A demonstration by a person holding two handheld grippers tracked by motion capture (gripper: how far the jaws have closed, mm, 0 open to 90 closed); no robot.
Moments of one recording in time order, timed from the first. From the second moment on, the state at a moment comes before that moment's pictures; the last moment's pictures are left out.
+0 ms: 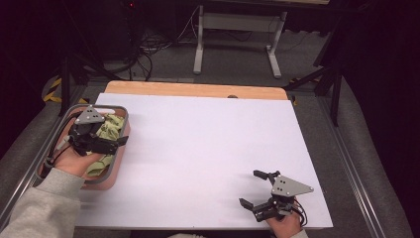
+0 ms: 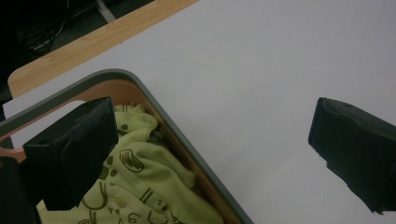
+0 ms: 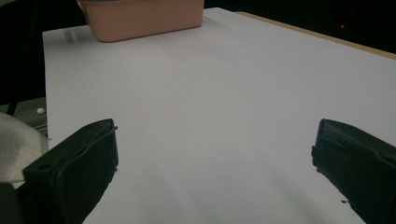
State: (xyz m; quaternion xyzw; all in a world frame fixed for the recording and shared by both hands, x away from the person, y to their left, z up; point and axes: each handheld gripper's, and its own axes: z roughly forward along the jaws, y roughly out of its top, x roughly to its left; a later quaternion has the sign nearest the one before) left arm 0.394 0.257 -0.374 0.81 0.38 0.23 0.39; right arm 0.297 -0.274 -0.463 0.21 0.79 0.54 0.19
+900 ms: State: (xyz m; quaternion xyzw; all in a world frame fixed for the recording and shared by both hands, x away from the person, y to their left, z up) left arm 0.438 0.299 -0.407 0.79 0.46 0.21 0.34; right arm 0.298 -0.275 -0.463 0.20 0.79 0.55 0.18
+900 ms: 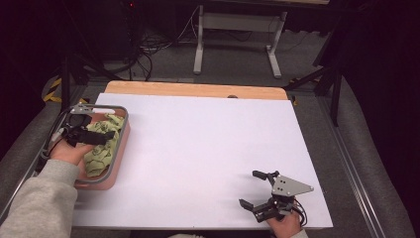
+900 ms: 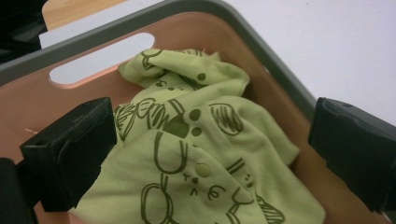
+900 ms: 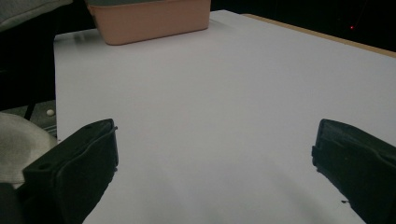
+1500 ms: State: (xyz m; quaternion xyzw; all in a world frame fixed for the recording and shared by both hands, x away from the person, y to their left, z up) left arm 0.459 0.296 -0.428 0.81 0.48 0.20 0.27; right arm 0.298 -0.275 -0.463 0.20 0.79 0.55 0.17
